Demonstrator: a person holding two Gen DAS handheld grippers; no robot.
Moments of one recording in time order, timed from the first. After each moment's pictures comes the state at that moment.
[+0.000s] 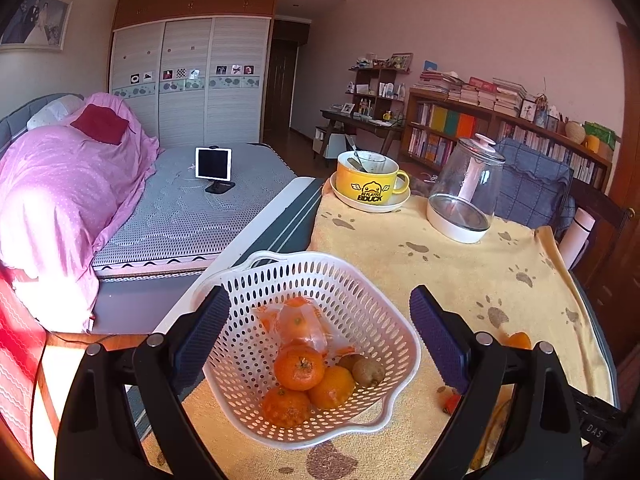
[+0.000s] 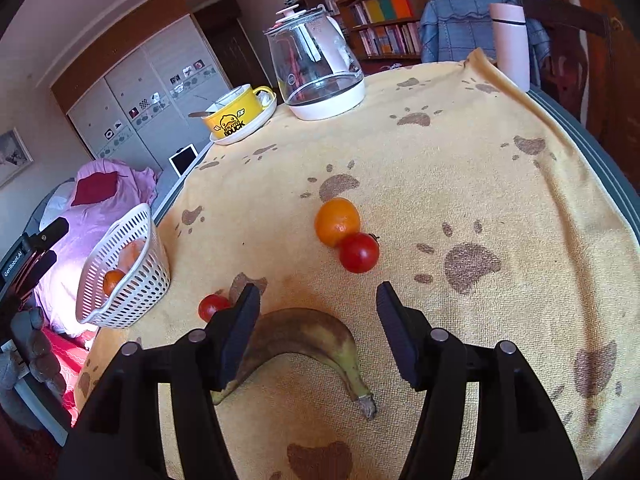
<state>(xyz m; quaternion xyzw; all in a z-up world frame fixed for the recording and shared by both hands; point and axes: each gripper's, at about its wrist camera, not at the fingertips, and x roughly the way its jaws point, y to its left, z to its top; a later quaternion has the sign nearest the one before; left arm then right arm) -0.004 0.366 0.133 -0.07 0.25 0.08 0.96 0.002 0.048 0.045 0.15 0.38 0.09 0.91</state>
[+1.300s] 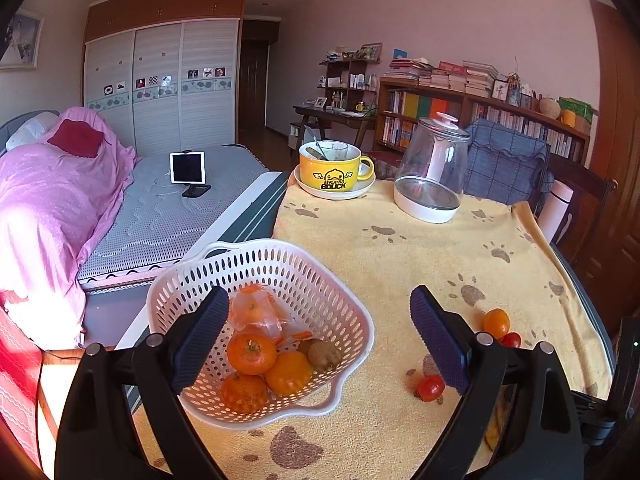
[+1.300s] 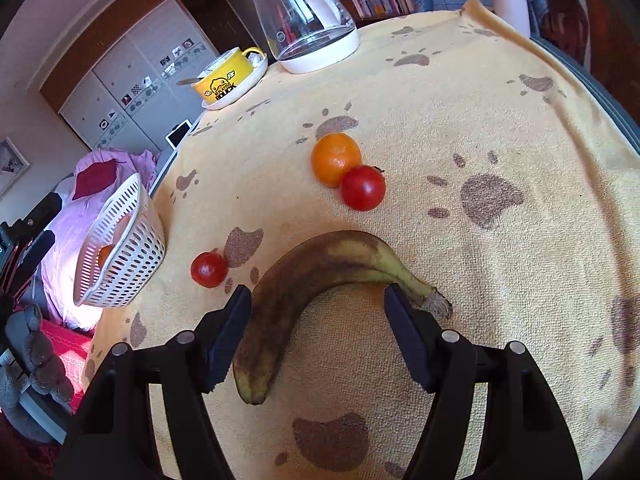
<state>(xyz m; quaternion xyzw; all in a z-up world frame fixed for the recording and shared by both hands) -0.007 0.332 0.128 -0.04 0.26 0.04 0.96 0.006 0.054 0.017 0.18 0.43 0.09 0.88</state>
